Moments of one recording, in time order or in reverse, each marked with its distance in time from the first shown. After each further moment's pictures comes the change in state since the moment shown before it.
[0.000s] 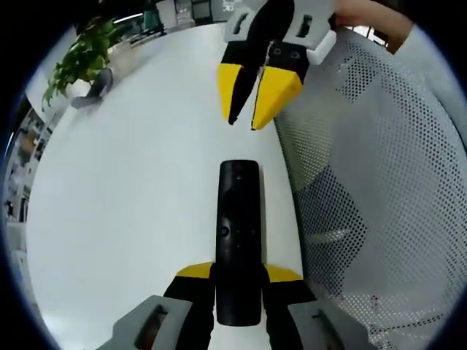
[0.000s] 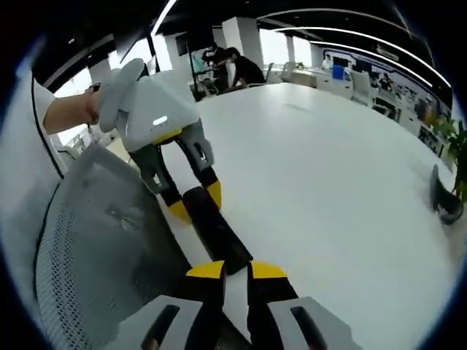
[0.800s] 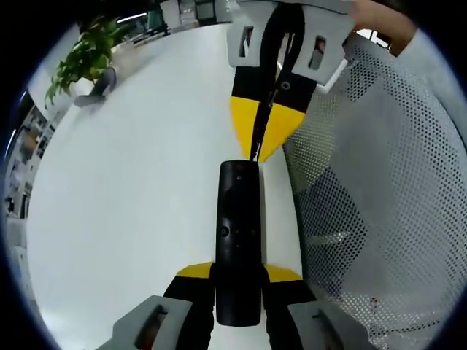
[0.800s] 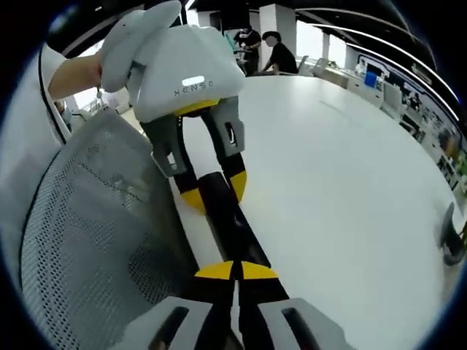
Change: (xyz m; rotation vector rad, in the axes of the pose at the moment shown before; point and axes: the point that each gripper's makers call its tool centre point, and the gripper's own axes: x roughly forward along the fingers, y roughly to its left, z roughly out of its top) left arm 0.000 0.000 0.002 -0.015 -0.010 0.009; right arm 0.022 0.010 -0.004 -0.127 0.089 0.050
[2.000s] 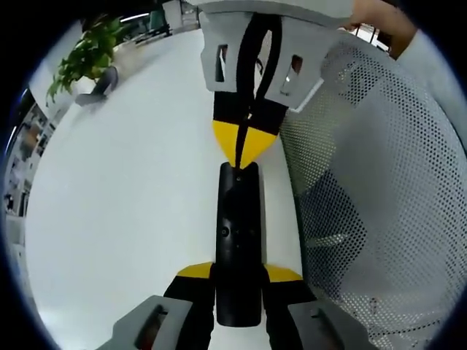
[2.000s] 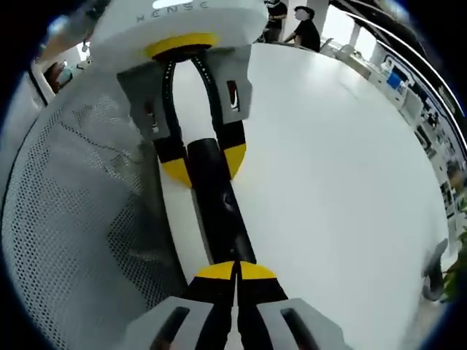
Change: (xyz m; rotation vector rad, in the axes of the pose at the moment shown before) left arm -0.001 0.001 0.000 -0.006 -0.008 -0.008; right arm 0.016 -0.017 -0.012 -0.135 0.316 -0.019
